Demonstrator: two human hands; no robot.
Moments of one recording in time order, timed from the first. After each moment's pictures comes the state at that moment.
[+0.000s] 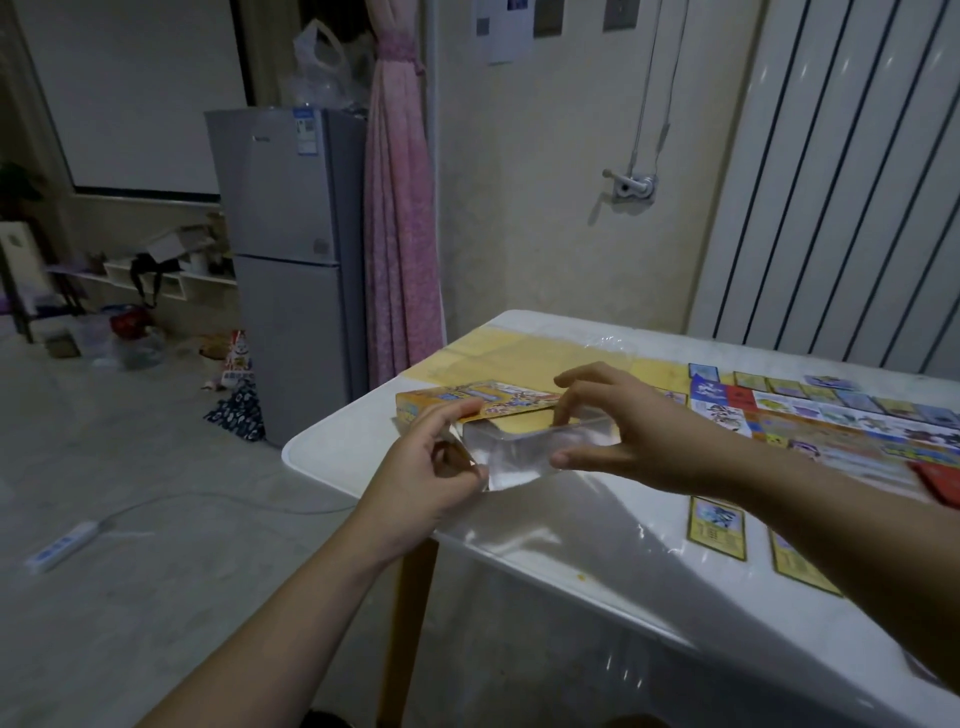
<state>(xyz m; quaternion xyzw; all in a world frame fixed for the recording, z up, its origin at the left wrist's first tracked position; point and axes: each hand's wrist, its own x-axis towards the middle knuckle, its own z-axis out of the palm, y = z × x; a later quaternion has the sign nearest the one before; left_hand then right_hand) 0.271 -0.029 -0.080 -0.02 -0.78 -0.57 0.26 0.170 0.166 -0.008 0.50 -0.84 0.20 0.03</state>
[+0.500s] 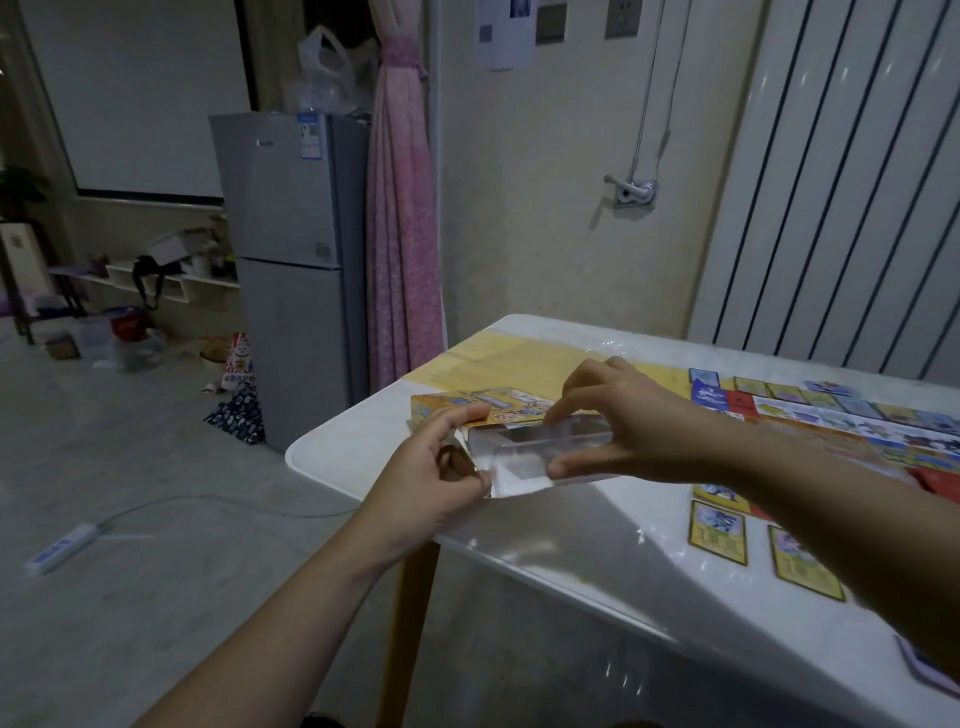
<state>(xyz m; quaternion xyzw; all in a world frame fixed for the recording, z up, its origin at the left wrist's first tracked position) 0.271 -0.030 -0.079 -0.01 -0.77 -0.60 0.23 0.174 0.159 0.008 0.51 -0.86 0.09 0.07</state>
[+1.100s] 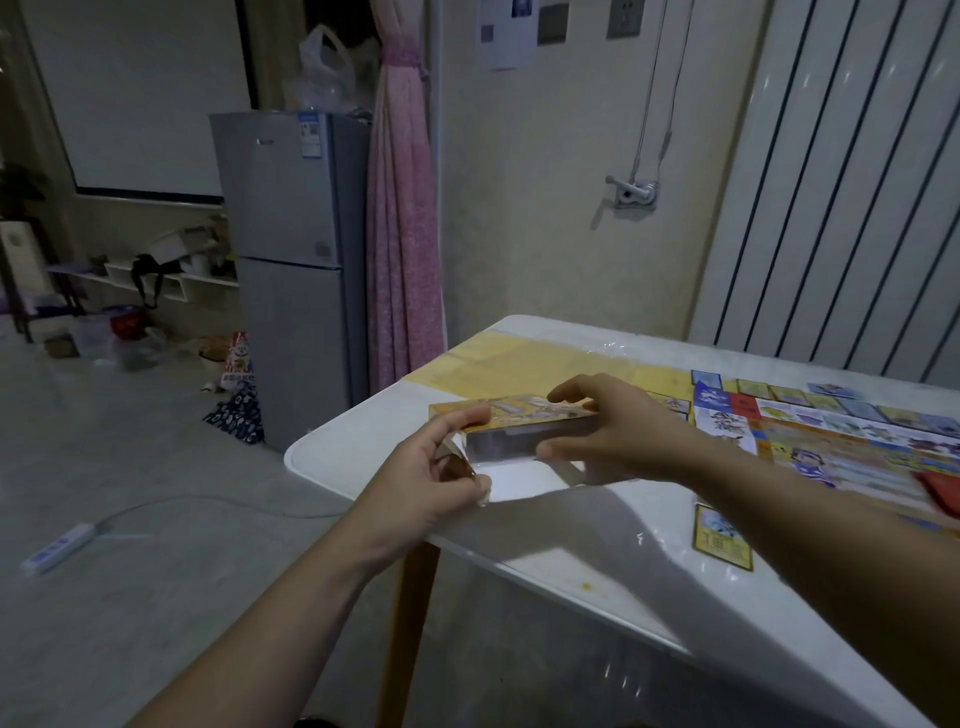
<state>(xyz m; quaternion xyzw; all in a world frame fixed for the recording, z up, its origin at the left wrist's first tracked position) 0.279 -0.033 -0.073 -0.03 -0.75 -0.64 0.18 0.148 0.142 -0.019 0.38 -0.89 0.26 0.04</state>
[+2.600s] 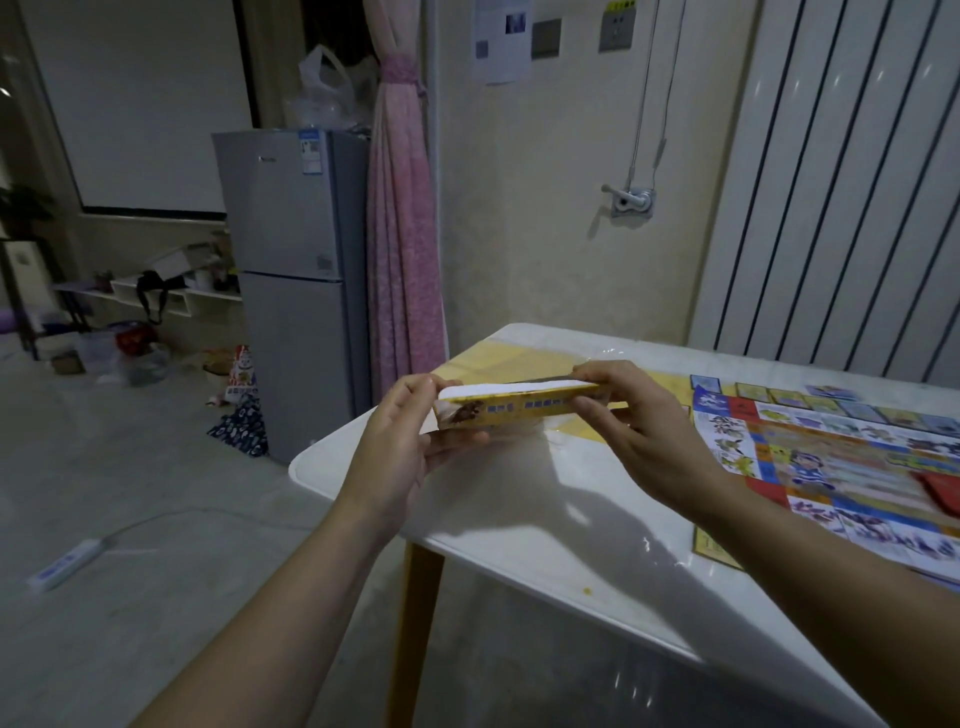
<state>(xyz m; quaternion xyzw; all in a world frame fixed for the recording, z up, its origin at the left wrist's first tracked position) 0.269 -0.031 -0.041 0.04 -0.58 -0.76 0.28 0.159 0.156 -0.032 0.46 -0.73 0.46 0.18</state>
